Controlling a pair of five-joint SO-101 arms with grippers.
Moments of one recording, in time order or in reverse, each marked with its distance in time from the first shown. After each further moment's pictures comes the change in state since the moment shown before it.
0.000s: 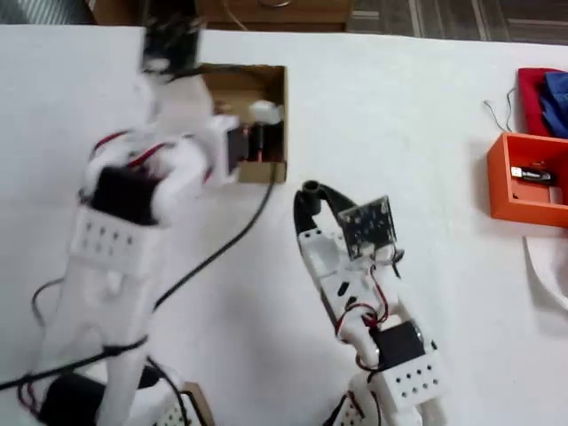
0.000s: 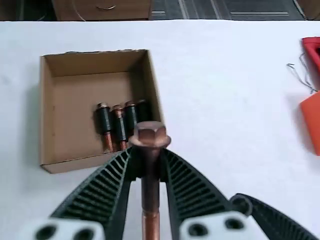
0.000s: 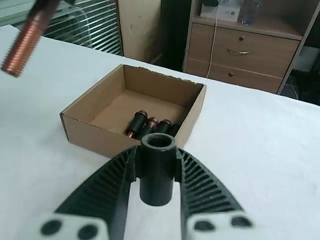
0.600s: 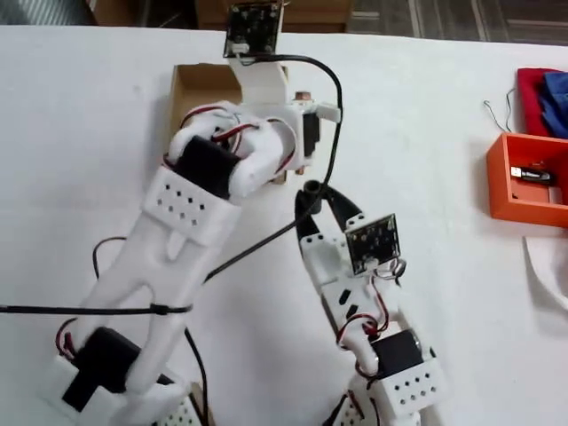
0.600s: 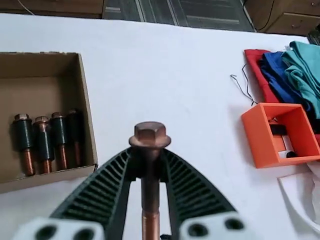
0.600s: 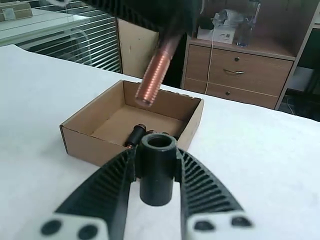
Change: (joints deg) left arm 9.8 12.5 -6.6 -9.5 10.8; right arm 0.0 -5.0 5.0 -3.8 0.0
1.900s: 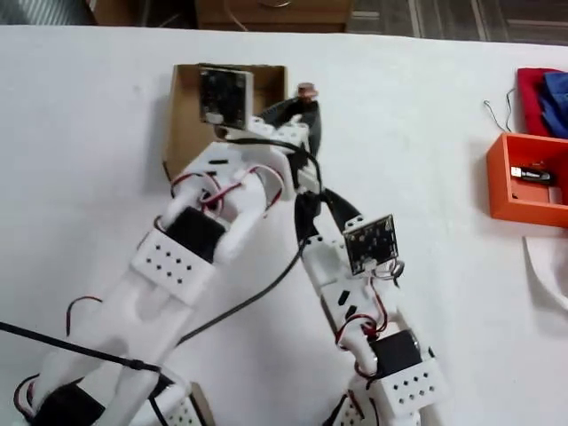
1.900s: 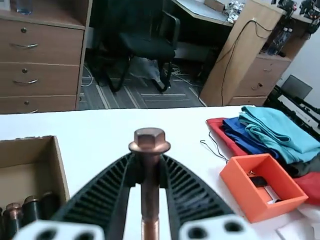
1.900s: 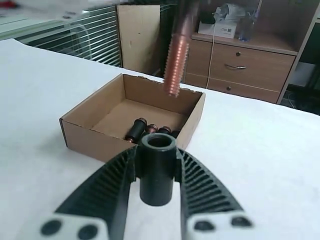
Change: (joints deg) left arm 1.8 -20.6 40.8 -43.1 -7.4; right arm 0.0 0.0 1.2 -0.4 0.0
